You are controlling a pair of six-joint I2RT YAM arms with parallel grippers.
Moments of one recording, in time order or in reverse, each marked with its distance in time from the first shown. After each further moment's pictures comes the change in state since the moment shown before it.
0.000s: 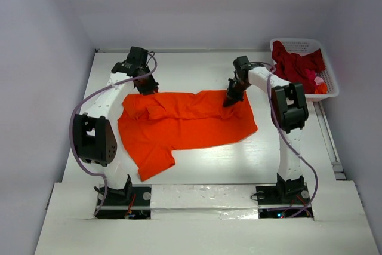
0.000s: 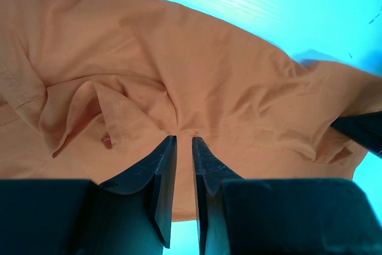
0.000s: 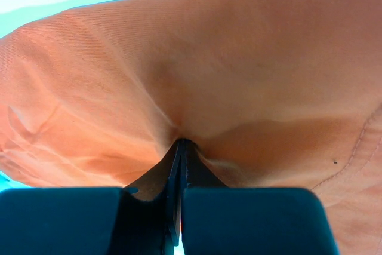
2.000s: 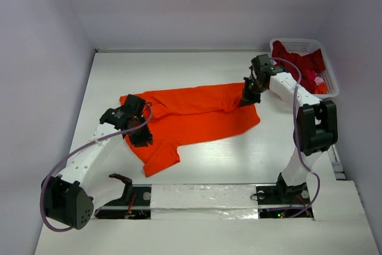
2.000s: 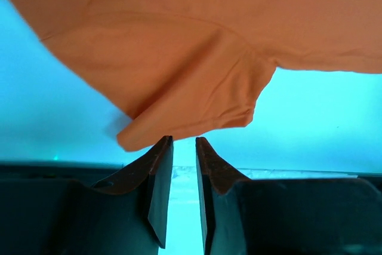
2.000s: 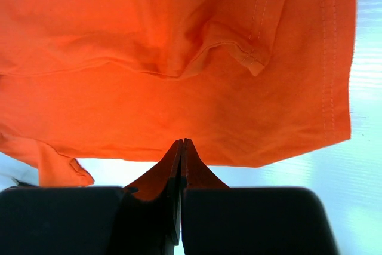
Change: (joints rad) left arm -0.127 -0.580 -0.604 -0.209 0.032 -0.060; right arm -0.055 -0.394 -0.269 -0.020 0.027 -0.116
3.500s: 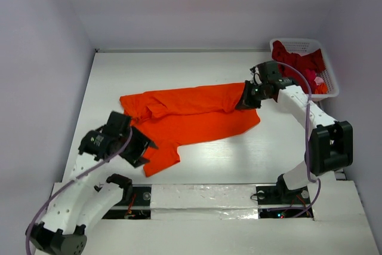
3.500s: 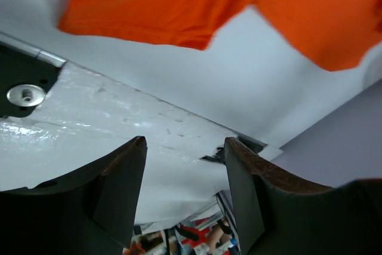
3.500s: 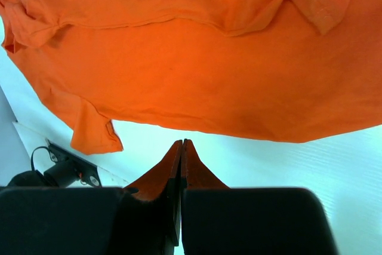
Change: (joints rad) left arm 0.000 -0.396 -0.145 -0.238 0.193 -0.594; right arm 0.010 -0.262 -0.200 0.123 -0.157 0.016
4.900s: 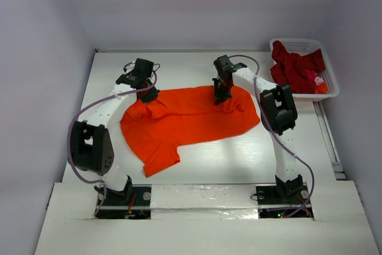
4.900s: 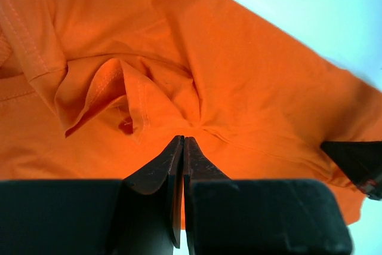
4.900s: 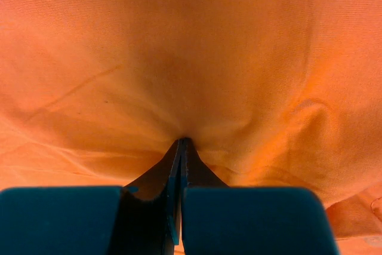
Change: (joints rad) left arm 0.061 0.852 0.553 0.539 -0.415 0.430; right arm 0.209 0.706 0.599 -0.101 0.339 -0.033
